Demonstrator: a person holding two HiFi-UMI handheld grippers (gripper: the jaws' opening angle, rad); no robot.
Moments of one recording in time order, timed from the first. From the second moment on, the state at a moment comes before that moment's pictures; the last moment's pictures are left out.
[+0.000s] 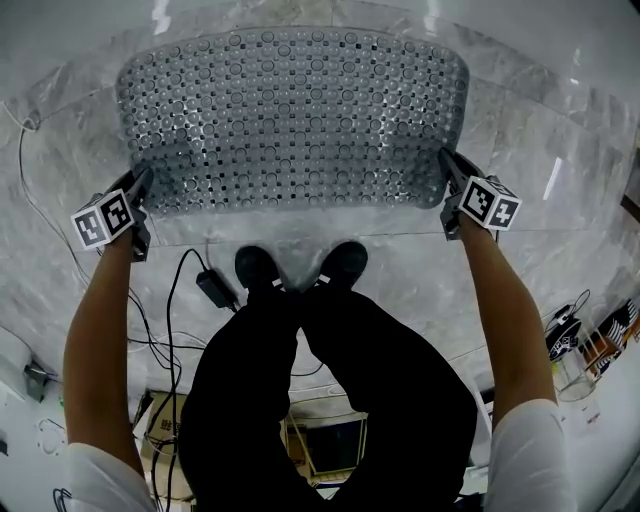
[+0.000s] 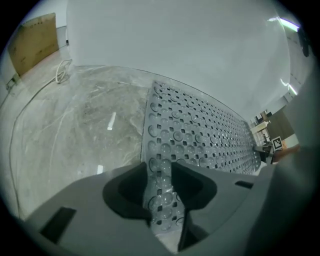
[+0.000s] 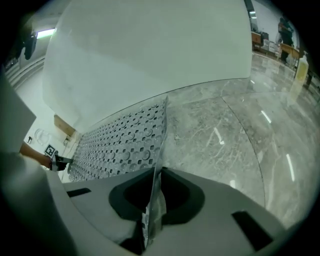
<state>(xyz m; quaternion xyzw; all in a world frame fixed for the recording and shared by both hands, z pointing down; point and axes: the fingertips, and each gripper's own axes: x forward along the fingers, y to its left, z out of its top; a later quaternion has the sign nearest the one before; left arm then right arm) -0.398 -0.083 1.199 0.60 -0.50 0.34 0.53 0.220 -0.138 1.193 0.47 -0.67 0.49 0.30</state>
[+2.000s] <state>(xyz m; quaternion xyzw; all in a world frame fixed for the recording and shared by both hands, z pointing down) -0.318 -0.120 0.166 0.90 -0.42 0.04 0.13 0.087 -0.117 0.131 0.46 -0.88 0.10 0.03</state>
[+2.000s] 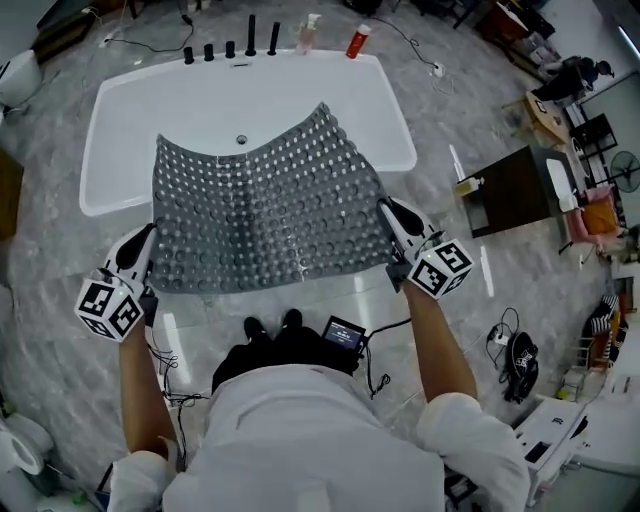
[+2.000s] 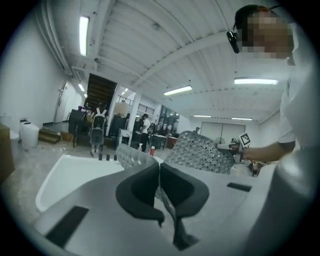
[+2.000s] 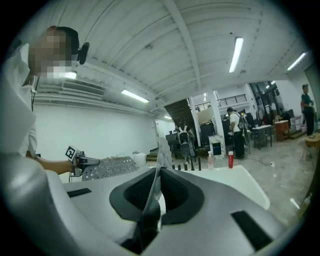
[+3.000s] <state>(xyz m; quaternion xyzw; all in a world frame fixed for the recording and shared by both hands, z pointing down) -0.211 0.032 0.054 0.90 -0.44 0.03 0.04 0.128 0.024 0.059 0.44 -0.90 0.03 -0.04</state>
